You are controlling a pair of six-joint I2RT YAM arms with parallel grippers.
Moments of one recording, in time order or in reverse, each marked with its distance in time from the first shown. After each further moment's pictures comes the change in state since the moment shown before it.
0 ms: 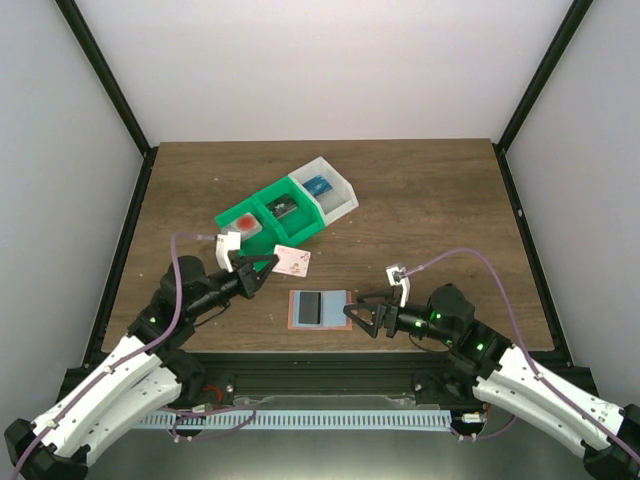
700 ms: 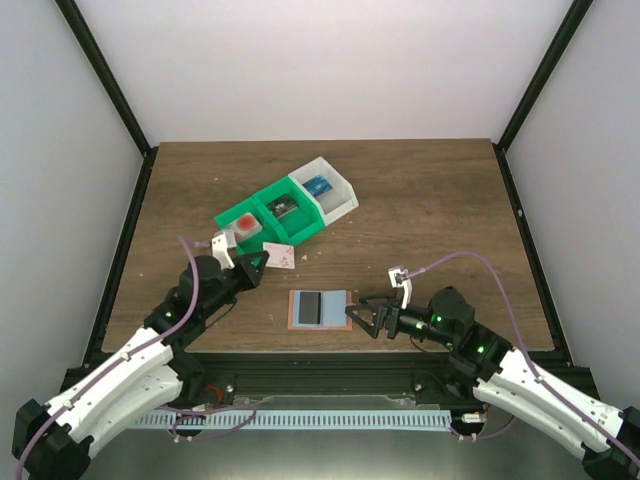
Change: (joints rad) left arm 0.005 0.092 -0.090 0.042 -0.274 -0.163; right arm 0.000 -0.038 -0.027 -0.011 0.032 0.003
